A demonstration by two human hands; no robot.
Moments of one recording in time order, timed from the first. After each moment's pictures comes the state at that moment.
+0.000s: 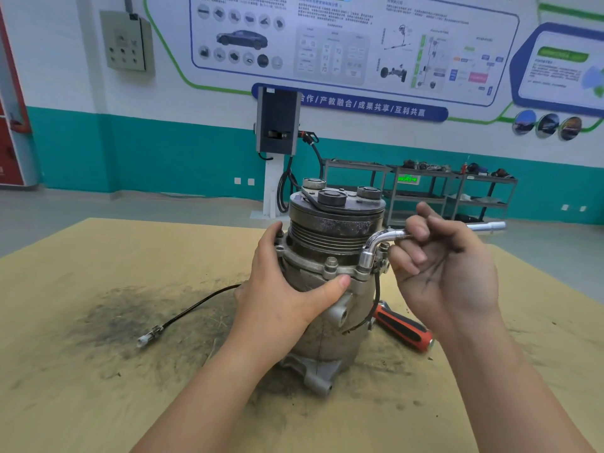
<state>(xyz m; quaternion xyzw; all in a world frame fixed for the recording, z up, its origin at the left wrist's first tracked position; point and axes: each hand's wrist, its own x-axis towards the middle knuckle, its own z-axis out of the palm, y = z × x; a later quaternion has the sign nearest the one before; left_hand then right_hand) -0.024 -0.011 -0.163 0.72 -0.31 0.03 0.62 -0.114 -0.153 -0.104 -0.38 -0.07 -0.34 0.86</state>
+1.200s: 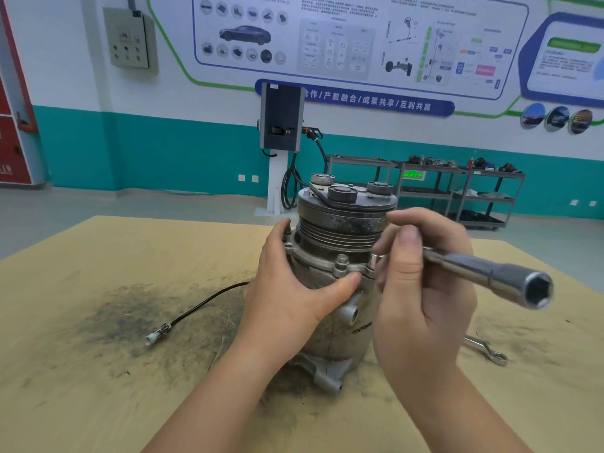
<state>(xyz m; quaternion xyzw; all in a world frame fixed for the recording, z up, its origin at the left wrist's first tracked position) -0.024 -0.012 -0.163 0.73 -0.30 0.07 0.62 -0.109 -0.094 -0.131 -0.64 -0.15 -0.64 0.40</state>
